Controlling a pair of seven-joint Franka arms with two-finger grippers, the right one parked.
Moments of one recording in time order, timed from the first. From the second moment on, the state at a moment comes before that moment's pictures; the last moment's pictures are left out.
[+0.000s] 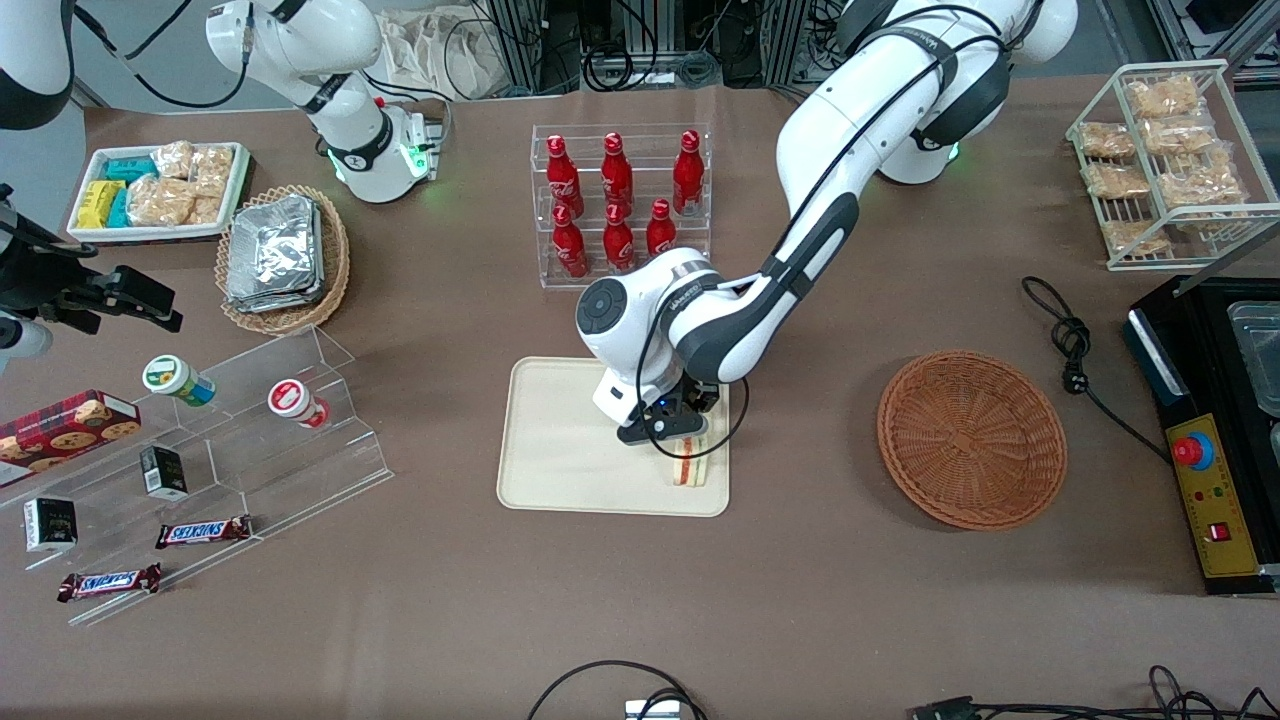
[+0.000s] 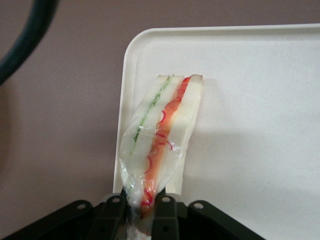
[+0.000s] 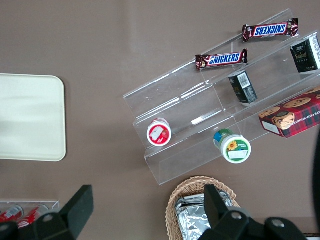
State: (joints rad) arm -0.56 0.91 -0.36 -1.21 0.60 1.86 -1.09
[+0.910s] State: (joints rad) arm -0.51 0.78 -0.36 -1.16 0.42 1.81 -1.13
